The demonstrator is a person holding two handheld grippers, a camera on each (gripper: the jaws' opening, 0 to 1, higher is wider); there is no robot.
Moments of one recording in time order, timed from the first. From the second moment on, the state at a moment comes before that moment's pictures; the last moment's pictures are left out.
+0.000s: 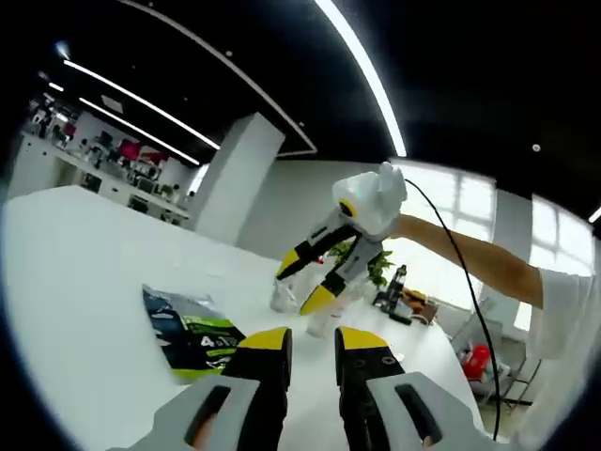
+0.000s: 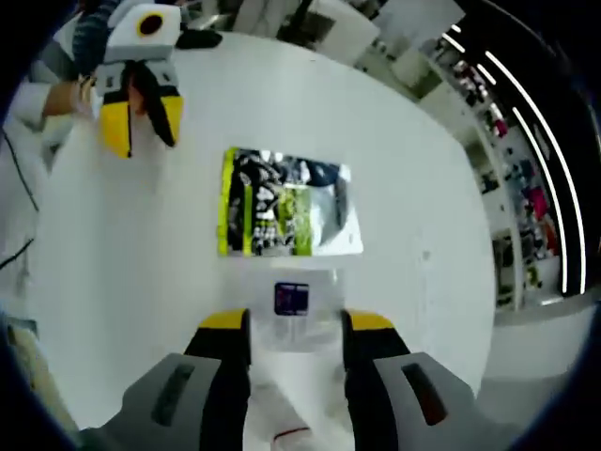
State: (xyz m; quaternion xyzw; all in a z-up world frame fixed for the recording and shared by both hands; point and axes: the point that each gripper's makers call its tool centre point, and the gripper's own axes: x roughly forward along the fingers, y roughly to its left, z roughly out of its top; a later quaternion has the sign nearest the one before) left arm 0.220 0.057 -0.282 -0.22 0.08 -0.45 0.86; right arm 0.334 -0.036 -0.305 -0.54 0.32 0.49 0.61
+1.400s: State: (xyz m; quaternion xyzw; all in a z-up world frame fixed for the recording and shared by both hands) left arm 0.204 0.050 -0.282 -0.22 0.08 -0.44 0.87; right arm 0.385 -0.051 -0.361 -0.53 0.43 0.51 0.53
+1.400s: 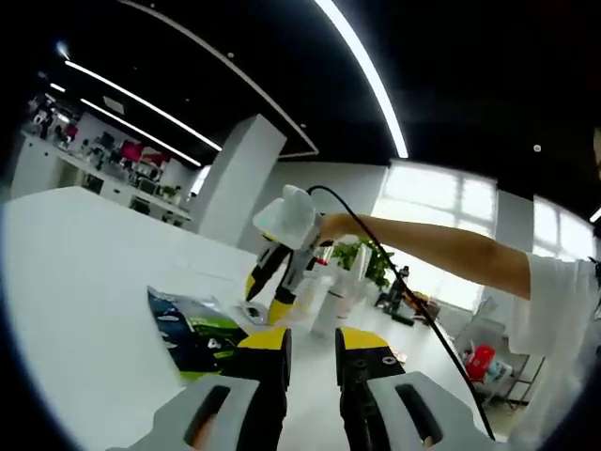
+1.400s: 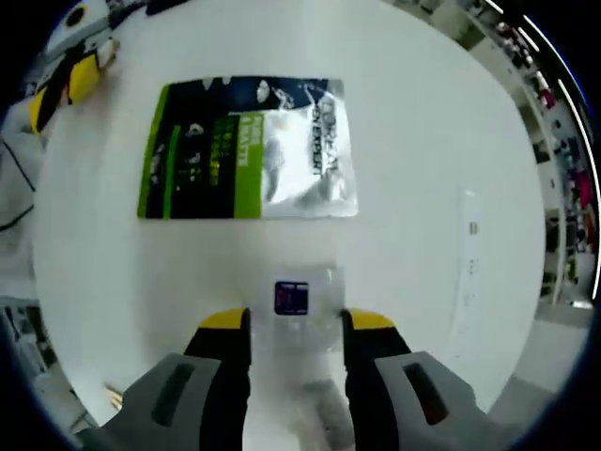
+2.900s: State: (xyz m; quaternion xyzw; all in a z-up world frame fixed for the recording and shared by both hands) left arm 0.211 0.054 -0.283 -0.18 0.06 -0.43 0.88; right arm 0.261 0.012 -0.272 -0.39 0.17 0.58 0.70
